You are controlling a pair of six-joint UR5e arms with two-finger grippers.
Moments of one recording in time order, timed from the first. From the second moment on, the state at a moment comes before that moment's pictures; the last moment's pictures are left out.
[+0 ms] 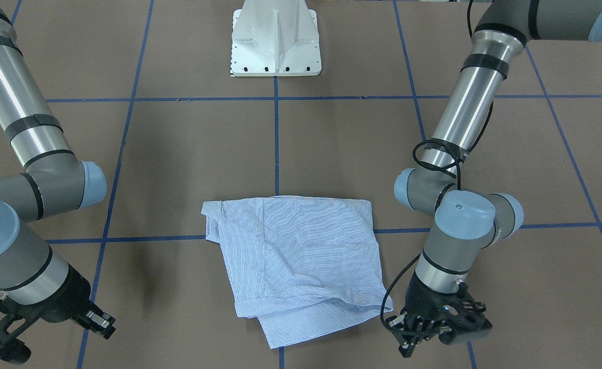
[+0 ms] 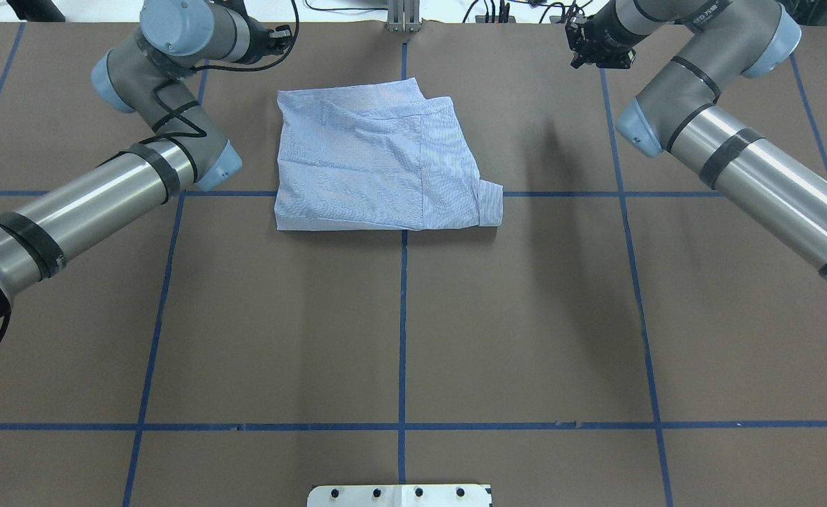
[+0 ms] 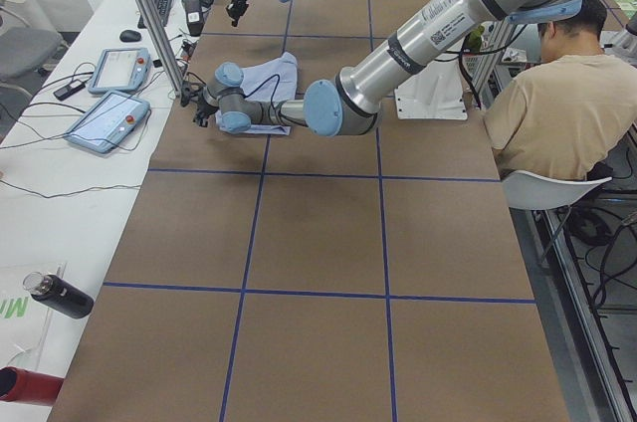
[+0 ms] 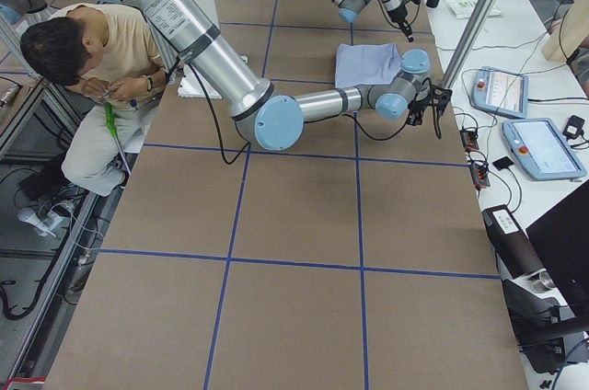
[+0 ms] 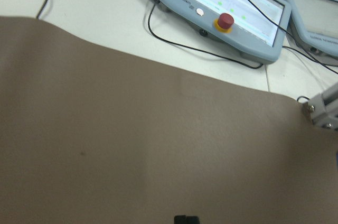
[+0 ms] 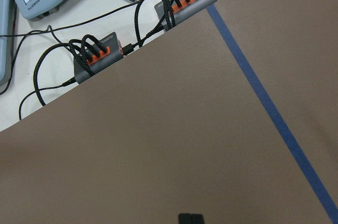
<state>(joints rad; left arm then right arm) -0.93 -2.58 -0.55 -2.71 -1.72 -1.24 1.04 -0.78 0.96 -0.87 2.06 1.41</state>
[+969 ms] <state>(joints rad) -1.19 -2.27 -1.06 -2.39 -2.15 -0.74 1.20 -0.96 1.16 -1.02 2.29 1.04</state>
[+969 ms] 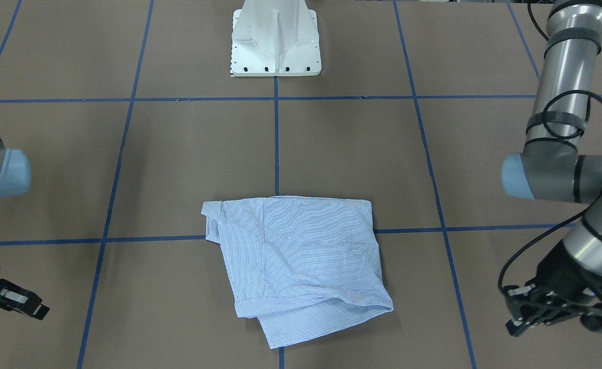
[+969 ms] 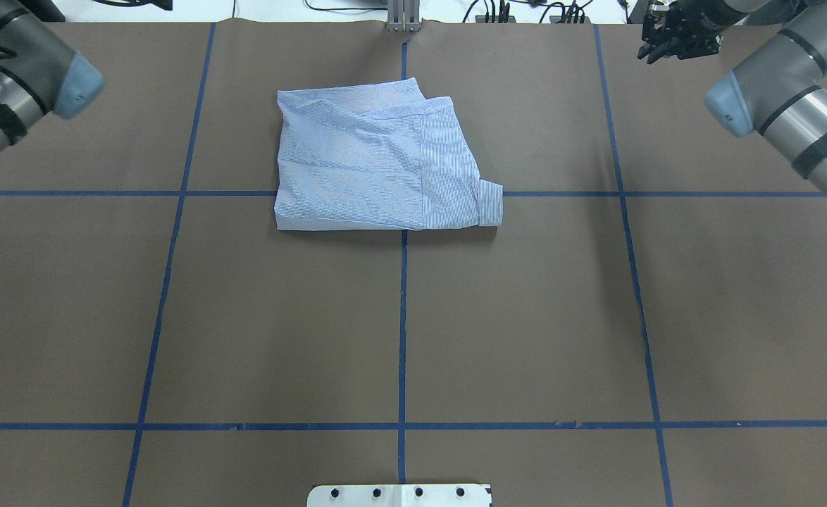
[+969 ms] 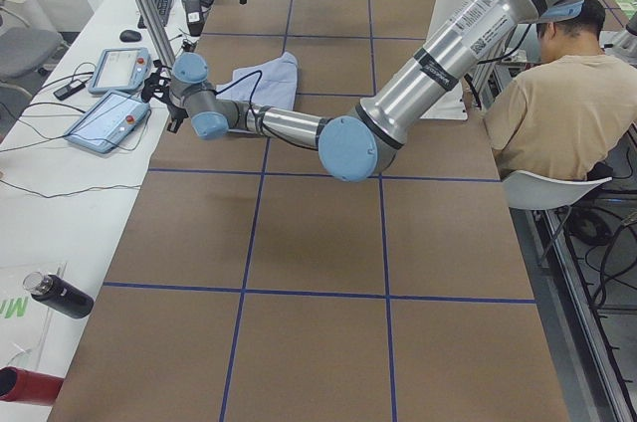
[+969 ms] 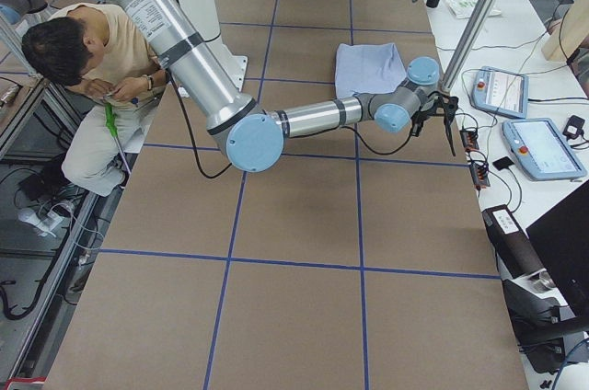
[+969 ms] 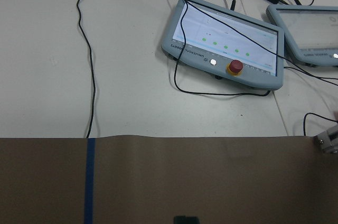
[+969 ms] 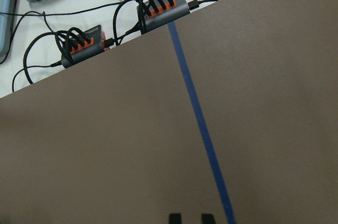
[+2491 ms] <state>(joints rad) -1.53 -1.56 -1.77 -1.79 -2.36 0.08 1.45 -1.61 1.75 -1.56 2.40 0.12</state>
